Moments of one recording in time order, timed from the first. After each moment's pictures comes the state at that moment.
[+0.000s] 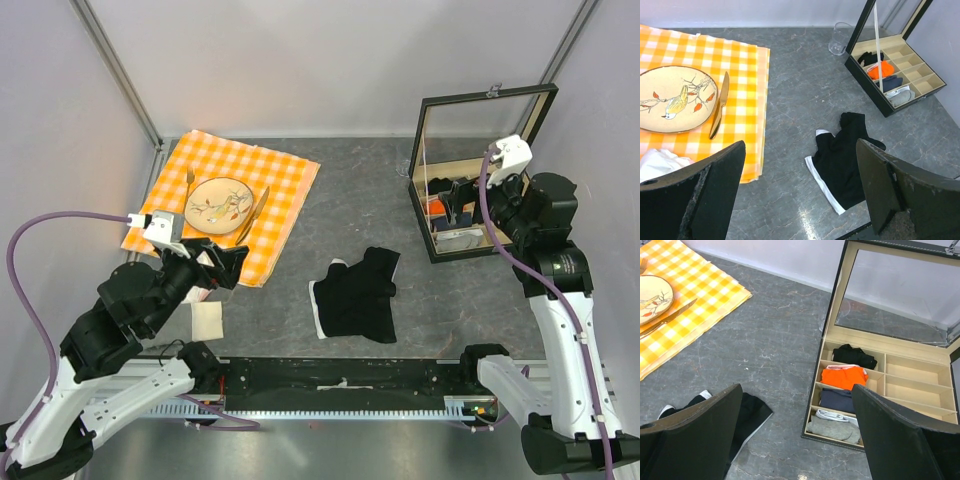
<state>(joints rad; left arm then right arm) -0.82 0.49 1.05 -0.72 -0.41 -0.33 0.05 0.88 1.17 -0.53 -0.29 -0.11</state>
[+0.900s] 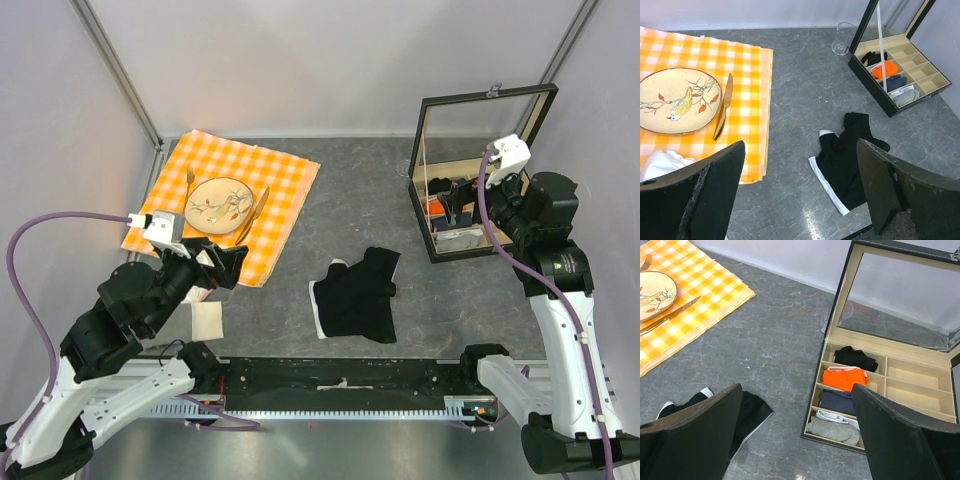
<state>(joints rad) -0.82 0.49 1.05 -0.72 -0.42 -0.31 0.05 0.88 1.19 -0.54 -0.32 -0.12</state>
